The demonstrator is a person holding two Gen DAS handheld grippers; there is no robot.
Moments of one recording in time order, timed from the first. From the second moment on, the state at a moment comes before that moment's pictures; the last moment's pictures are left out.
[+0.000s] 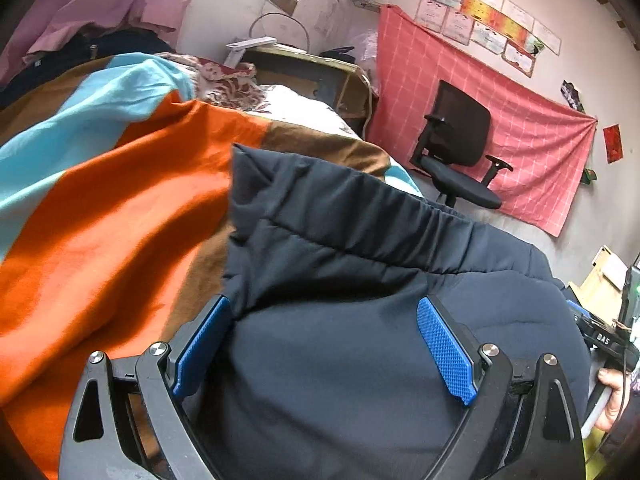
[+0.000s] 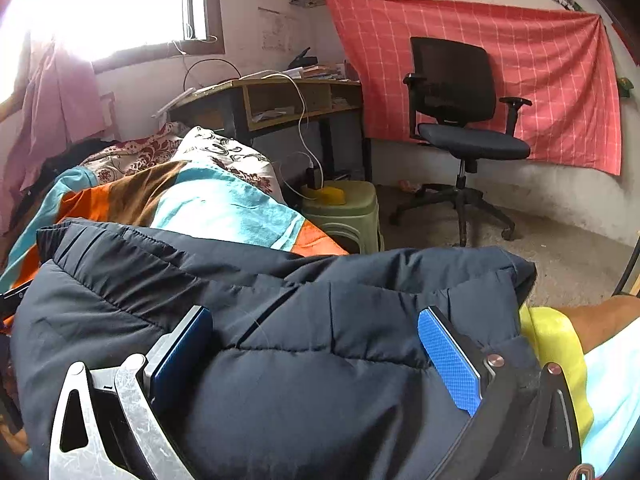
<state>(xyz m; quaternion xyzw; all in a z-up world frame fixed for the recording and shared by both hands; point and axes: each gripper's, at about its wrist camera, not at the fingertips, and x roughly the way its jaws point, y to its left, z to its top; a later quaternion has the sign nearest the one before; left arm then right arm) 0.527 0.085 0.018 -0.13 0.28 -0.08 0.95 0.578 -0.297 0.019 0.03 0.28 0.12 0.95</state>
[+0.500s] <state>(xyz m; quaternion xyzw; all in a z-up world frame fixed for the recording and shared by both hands) 0.498 0.154 0.002 -0.19 0.34 -0.09 0.92 0.534 -0.370 0.019 0.03 0.29 0.03 0.96</state>
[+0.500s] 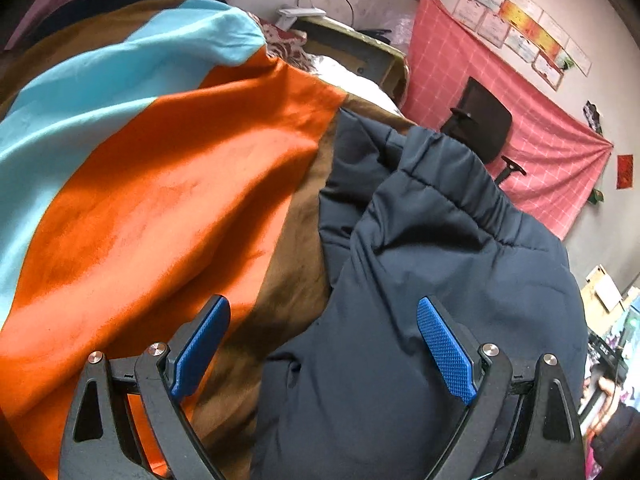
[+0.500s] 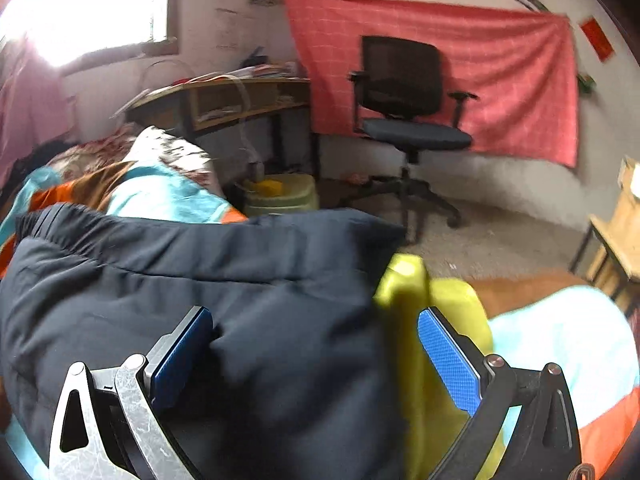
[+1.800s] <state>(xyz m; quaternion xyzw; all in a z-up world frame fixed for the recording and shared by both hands) 0.496 0.140 -0.051 -0.24 0.36 -0.20 0.88 0.484 -0.328 -0.027 -0.08 0.24 0.00 0.97</state>
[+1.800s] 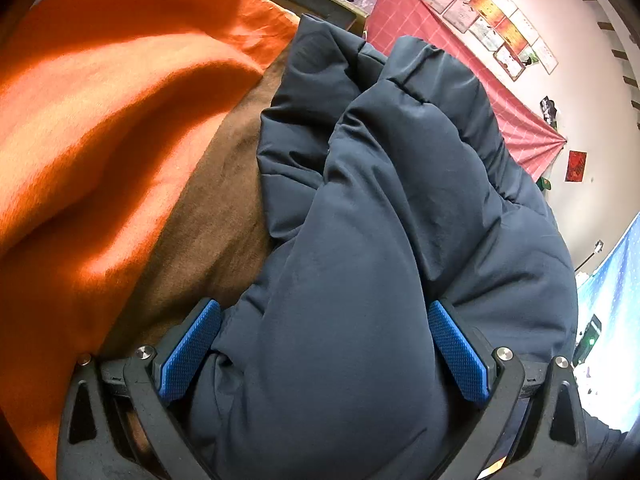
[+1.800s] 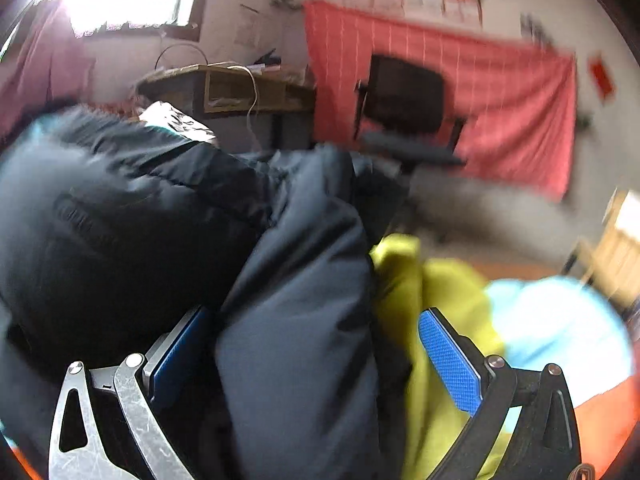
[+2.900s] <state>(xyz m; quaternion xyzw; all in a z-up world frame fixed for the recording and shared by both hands) 0.522 0.105 0.001 -0.21 0.44 -0.18 0.86 0.550 -0.403 -0.028 0.20 0.43 0.27 0.84</state>
